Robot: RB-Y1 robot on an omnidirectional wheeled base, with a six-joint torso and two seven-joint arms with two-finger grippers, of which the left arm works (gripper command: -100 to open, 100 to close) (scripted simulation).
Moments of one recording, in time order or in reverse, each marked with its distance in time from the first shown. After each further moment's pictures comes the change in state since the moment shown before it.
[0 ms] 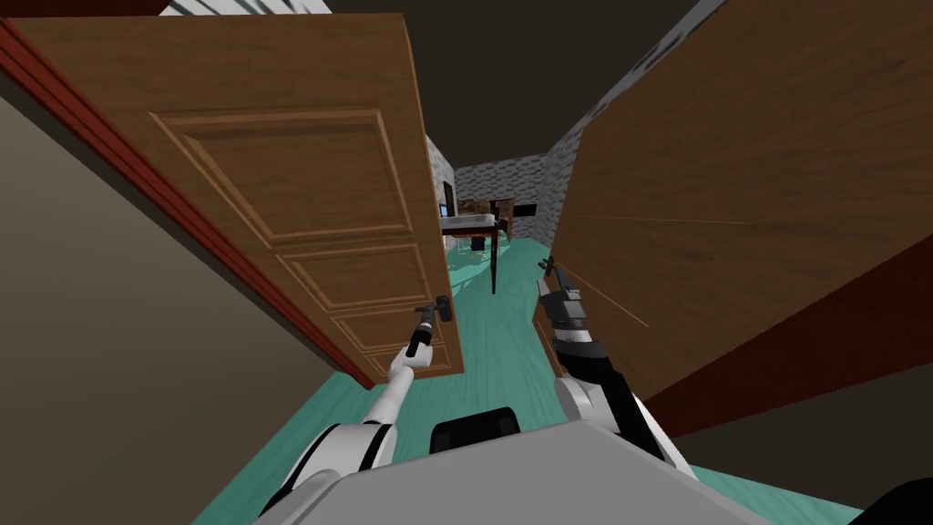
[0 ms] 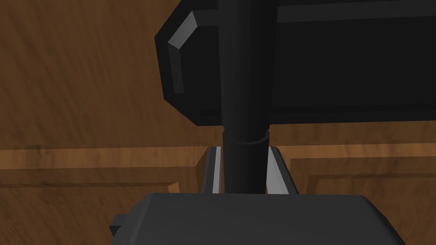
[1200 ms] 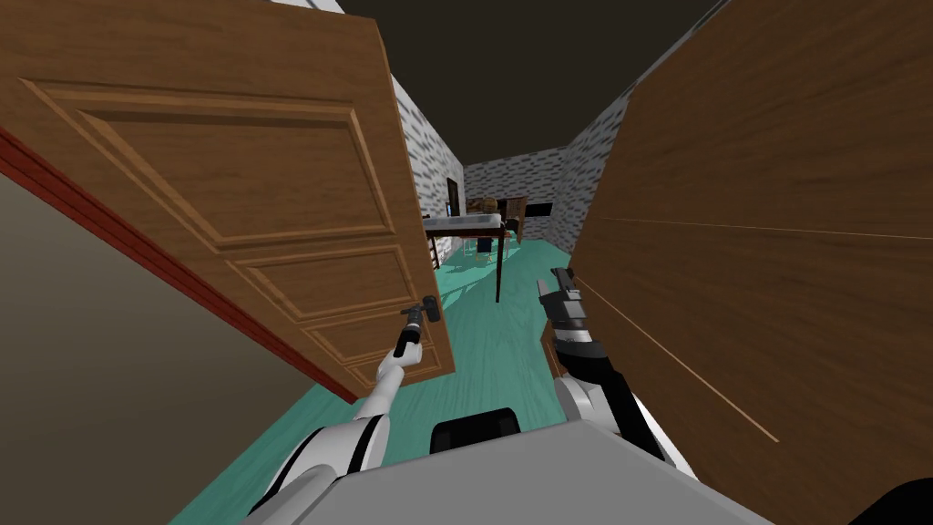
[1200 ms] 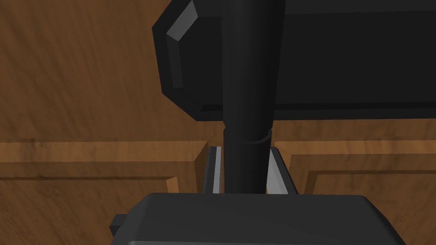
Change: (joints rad) arm -0.017 0.046 0.141 0.037 0.043 -0.002 -0.047
